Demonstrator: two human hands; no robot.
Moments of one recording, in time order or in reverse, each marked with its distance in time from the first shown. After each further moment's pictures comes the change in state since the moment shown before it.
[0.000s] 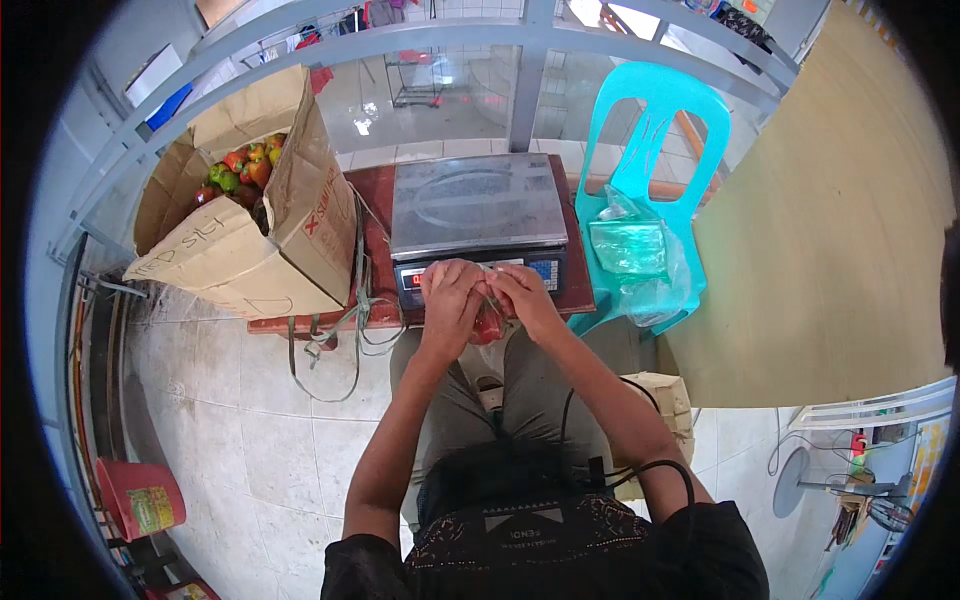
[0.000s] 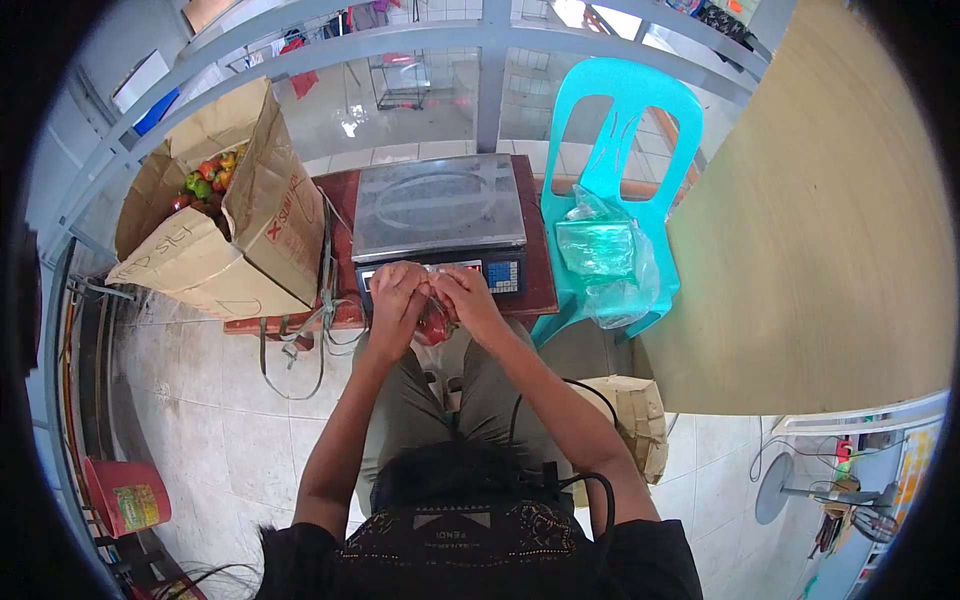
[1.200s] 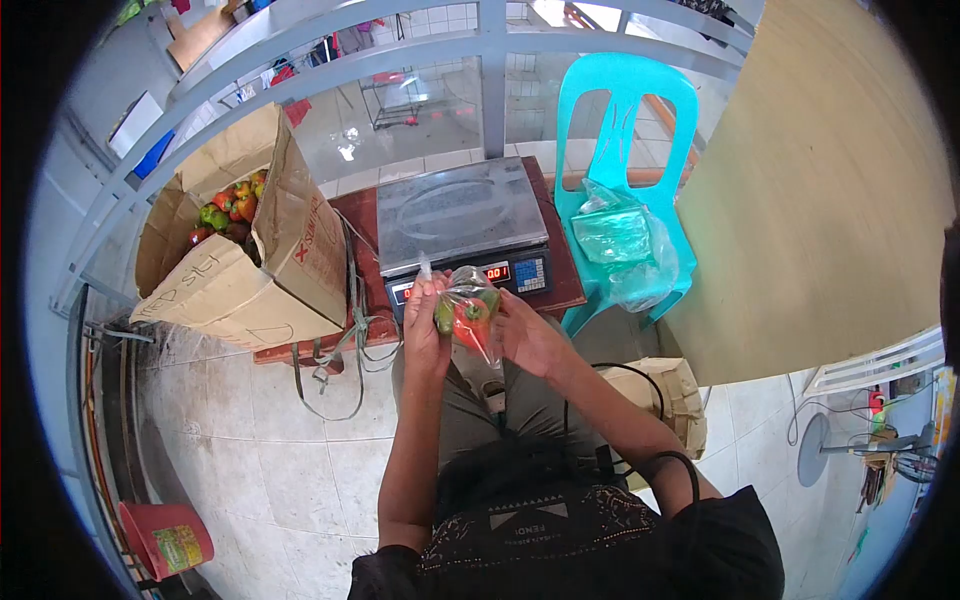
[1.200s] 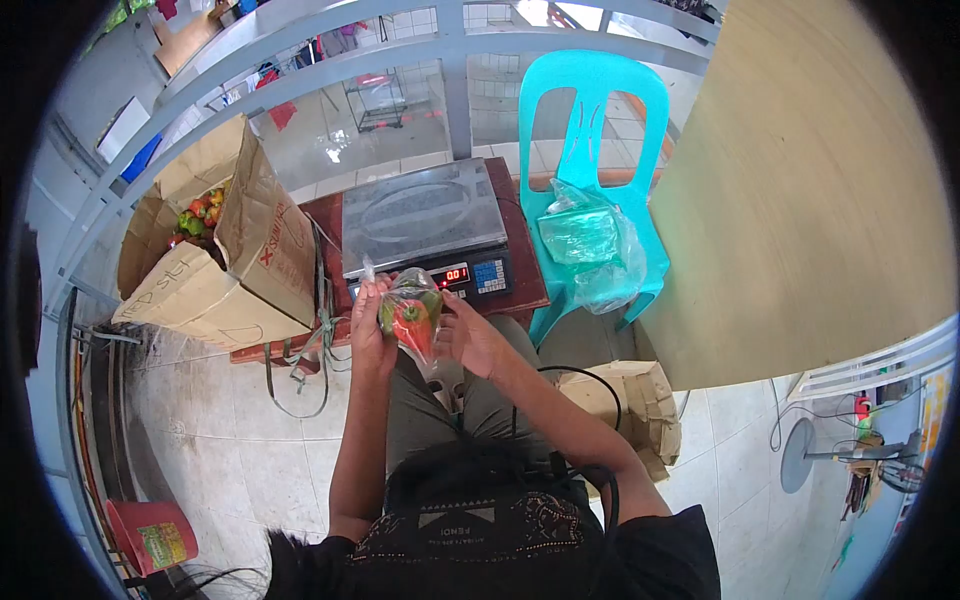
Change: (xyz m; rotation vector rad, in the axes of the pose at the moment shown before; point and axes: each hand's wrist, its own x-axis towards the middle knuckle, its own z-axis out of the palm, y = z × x) left_hand -0.018 0.002 0.009 -1.477 0.227 -0.481; right_hand -0.056 0.012 -0.005 0.905 -0.149 0.323
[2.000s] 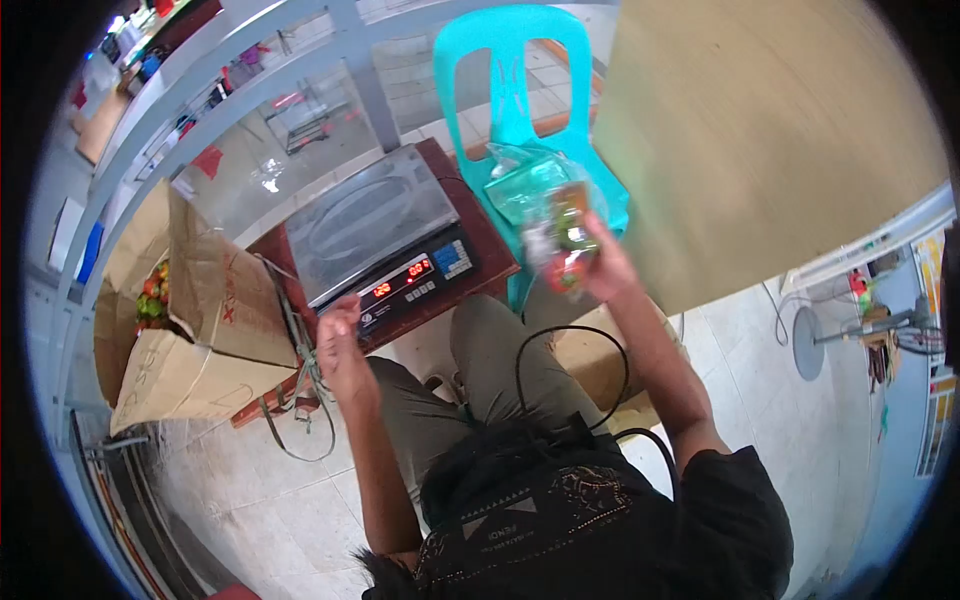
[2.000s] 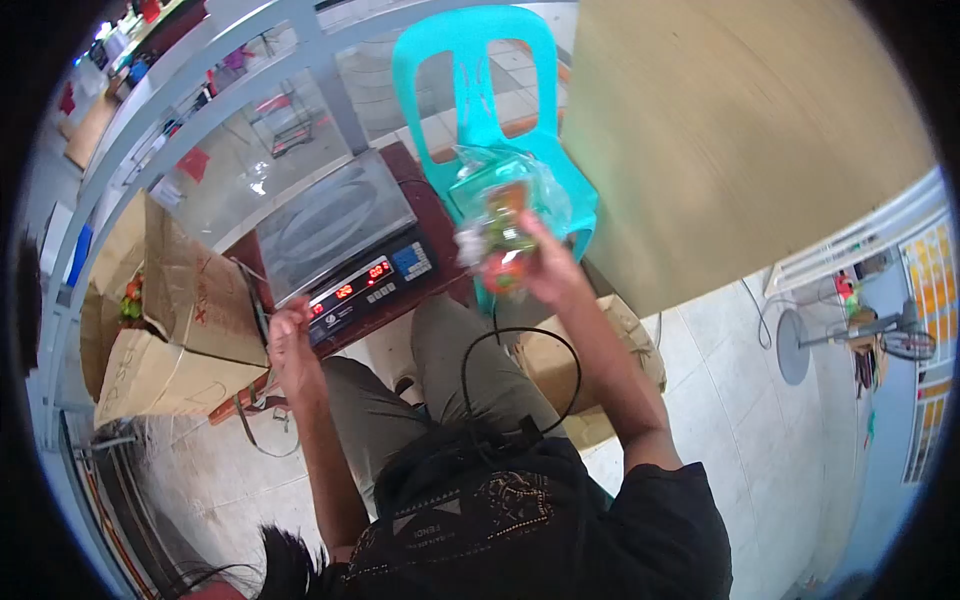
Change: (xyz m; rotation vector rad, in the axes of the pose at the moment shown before) left_hand -0.012 0.024 0.013 0.527 -0.046 0.172; right_hand -0.130 -0.126 -0.050 -0.113 0.375 -0.552
